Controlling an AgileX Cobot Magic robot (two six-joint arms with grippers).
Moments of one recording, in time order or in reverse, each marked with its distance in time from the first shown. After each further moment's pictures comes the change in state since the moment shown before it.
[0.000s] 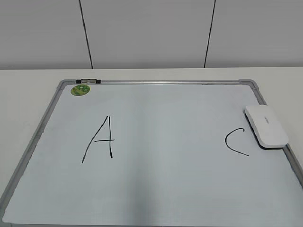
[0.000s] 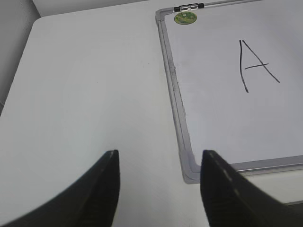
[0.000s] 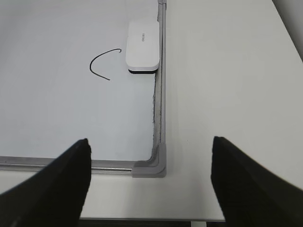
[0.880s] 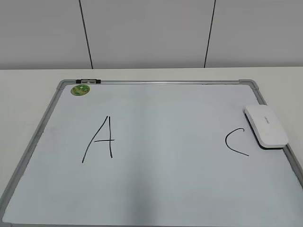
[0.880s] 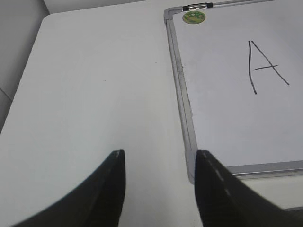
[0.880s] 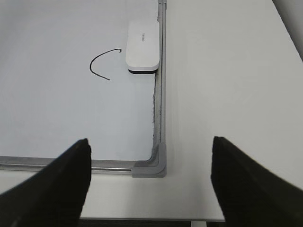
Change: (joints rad) left arm 0.032 0.000 0.000 0.002 0.001 -0.001; right arm 0.000 0.000 0.000 0.000 0.000 0.000
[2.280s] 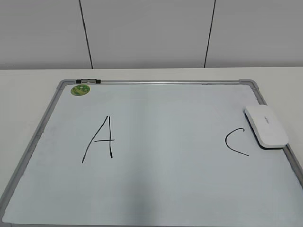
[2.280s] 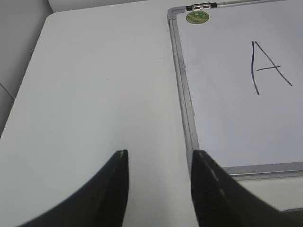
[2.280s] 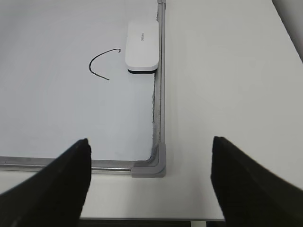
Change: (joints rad) left arm 0.017 0.000 0.000 0.000 0.000 -0.002; right arm -0.002 0.000 0.000 0.000 0.002 0.000
